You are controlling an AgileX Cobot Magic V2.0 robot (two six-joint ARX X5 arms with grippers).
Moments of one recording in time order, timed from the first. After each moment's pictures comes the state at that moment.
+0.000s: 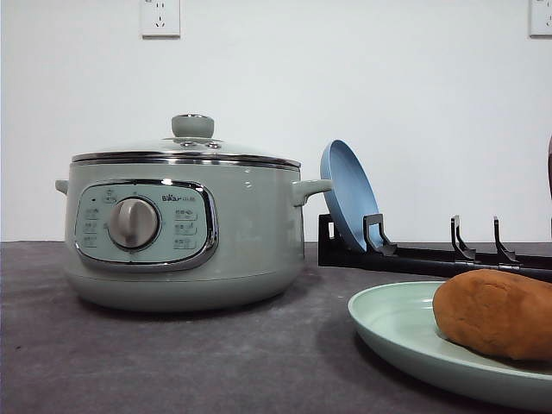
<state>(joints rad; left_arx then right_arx) -0.02 0.00 0.03 -0.18 -0.05 -0.07 -0.03 0.01 0.02 -0.17 -0.06 -0.03</state>
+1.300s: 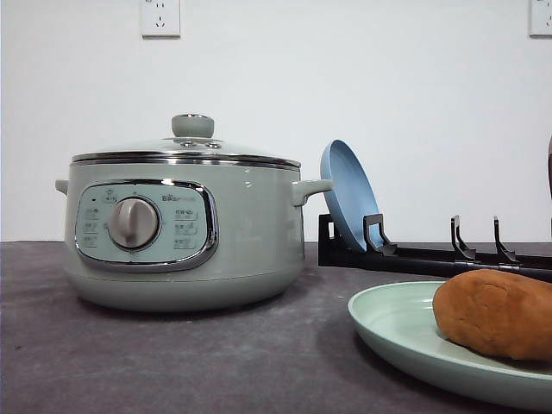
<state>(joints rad) -0.02 0.00 0.03 -0.18 -0.05 -0.07 -0.03 0.01 0.02 -0.17 -0.06 -0.03</state>
